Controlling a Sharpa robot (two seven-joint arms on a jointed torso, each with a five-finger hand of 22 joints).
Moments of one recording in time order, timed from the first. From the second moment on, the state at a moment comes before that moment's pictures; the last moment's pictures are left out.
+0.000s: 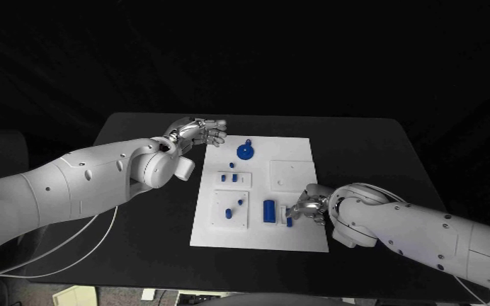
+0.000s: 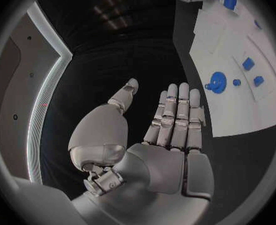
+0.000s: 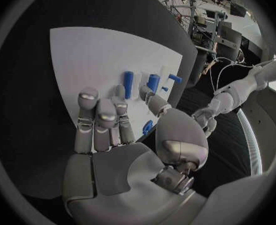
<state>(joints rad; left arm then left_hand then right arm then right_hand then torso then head) 1.16 -0.76 -0.13 1.24 -0.11 -0.19 0.27 0.89 -0.07 0.39 -0.26 0.05 0.83 0.18 0.27 0.50 1.15 0.13 0.07 0.13 0.89 0.13 0.45 0.43 0.06 0.63 0.03 0.57 1.19 0.98 -0.69 -0.09 1.39 -1.13 -0.11 -0.47 0.72 -0.11 0.64 -0.25 0.06 1.03 0.08 0.28 0.61 1.15 -0.03 1.11 1.17 1.31 -0.13 1.25 1.01 0.23 1.24 -0.04 0.93 1.31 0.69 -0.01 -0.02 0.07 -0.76</state>
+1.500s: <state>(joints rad) 1.16 -0.76 -0.13 1.24 -0.11 -0.18 0.27 0.89 -0.07 0.39 -0.26 0.05 0.83 0.18 0.27 0.50 1.15 0.13 0.07 0.13 0.89 0.13 0.45 0.44 0.05 0.63 0.03 0.57 1.19 0.99 -0.63 -0.11 1.34 -1.33 -0.04 -0.48 0.75 -0.03 0.63 -0.29 0.05 1.05 0.07 0.28 0.71 1.15 -0.03 1.11 1.17 1.31 -0.13 1.25 1.02 0.25 1.23 -0.05 0.92 1.31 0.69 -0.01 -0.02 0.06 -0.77</state>
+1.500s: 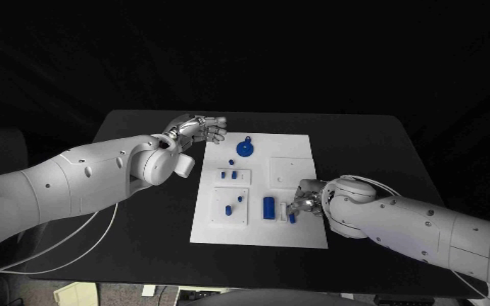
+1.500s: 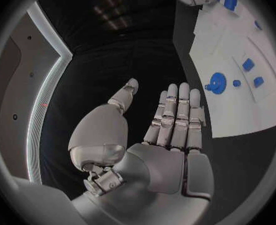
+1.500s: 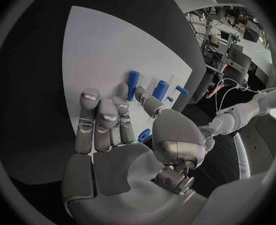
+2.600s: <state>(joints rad) 1.16 -0.76 -0.13 1.24 -0.11 -0.18 0.27 0.89 -0.07 0.39 -0.26 0.05 0.83 0.18 0.27 0.50 1.15 0.13 0.07 0.13 0.89 0.13 0.44 0.44 0.06 0.63 0.03 0.57 1.19 0.99 -0.66 -0.12 1.38 -1.66 0.00 -0.54 0.75 -0.23 0.69 -0.21 0.05 1.02 0.05 0.28 0.86 1.11 0.00 1.11 1.17 1.29 -0.11 1.23 1.01 0.25 1.22 -0.04 0.91 1.31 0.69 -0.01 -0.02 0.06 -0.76</state>
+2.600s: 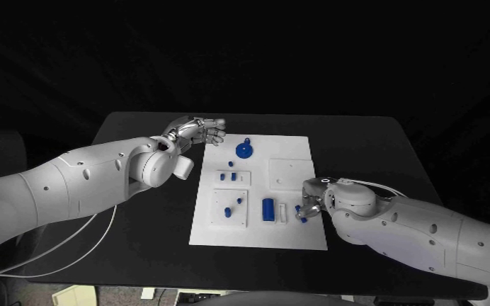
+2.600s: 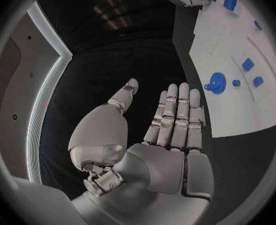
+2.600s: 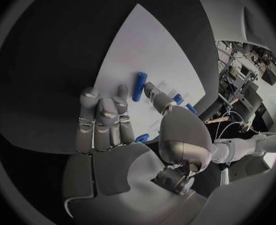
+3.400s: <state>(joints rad) 1.16 -0.76 -0.13 1.24 -0.11 -0.18 0.27 0.89 -0.07 0.39 -0.26 0.05 0.83 0.18 0.27 0.49 1.15 0.13 0.07 0.13 0.89 0.13 0.44 0.44 0.06 0.63 0.03 0.57 1.19 0.97 -0.63 -0.12 1.37 -1.69 0.00 -0.55 0.91 -0.13 0.80 -0.29 0.07 1.03 0.07 0.26 0.97 1.12 -0.01 1.12 1.17 1.30 -0.11 1.23 1.01 0.25 1.22 -0.04 0.91 1.31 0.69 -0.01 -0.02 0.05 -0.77</state>
